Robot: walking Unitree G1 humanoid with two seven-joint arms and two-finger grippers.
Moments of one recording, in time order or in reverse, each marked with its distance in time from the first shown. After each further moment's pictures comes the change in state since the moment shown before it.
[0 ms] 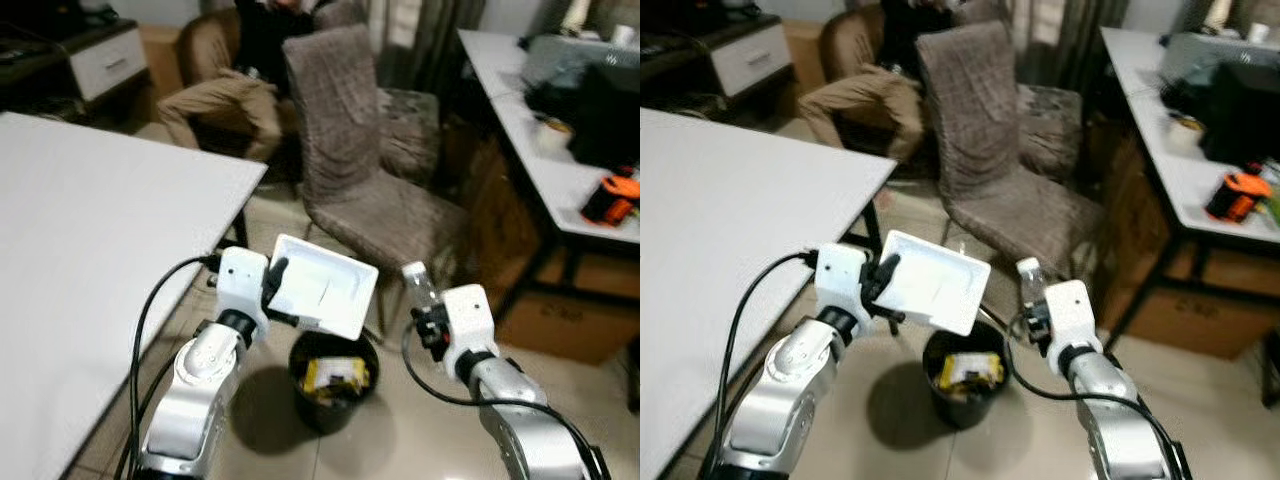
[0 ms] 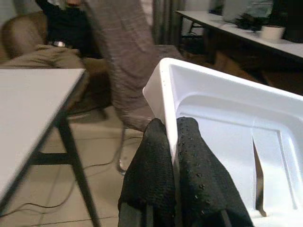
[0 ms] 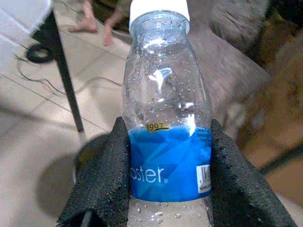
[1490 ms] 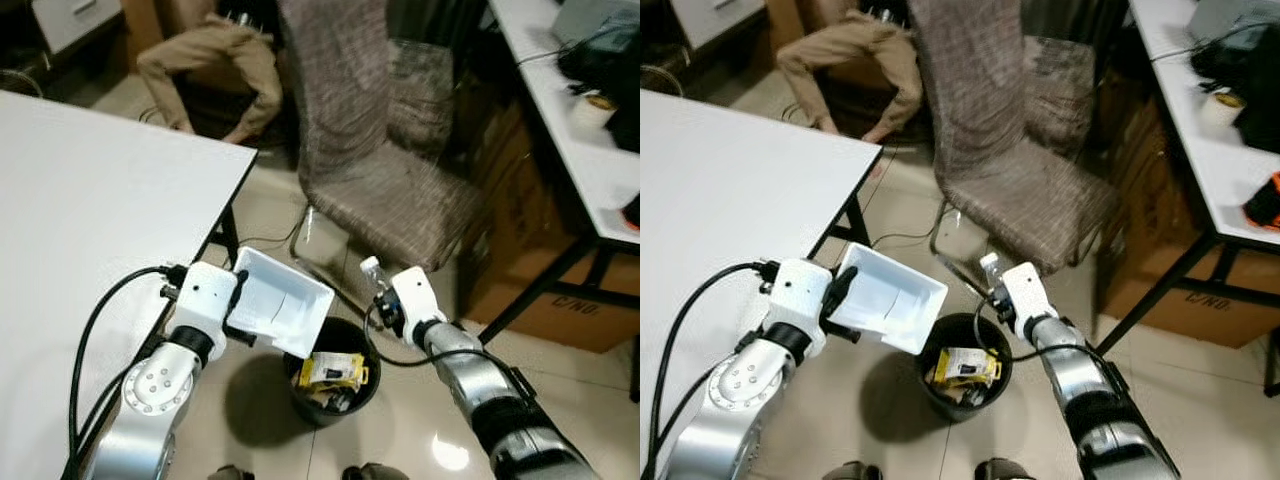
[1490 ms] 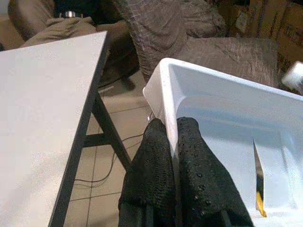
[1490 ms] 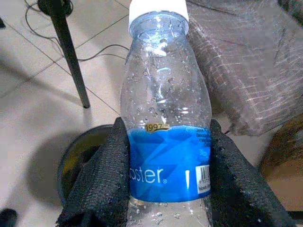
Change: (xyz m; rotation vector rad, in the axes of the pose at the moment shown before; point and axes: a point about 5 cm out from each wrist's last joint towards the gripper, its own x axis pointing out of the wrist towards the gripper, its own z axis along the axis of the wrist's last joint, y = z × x) left arm -0.040 0.030 0.005 0.235 0.067 0.067; right arm 0.083 0.013 -0.010 -0.097 0.039 0.135
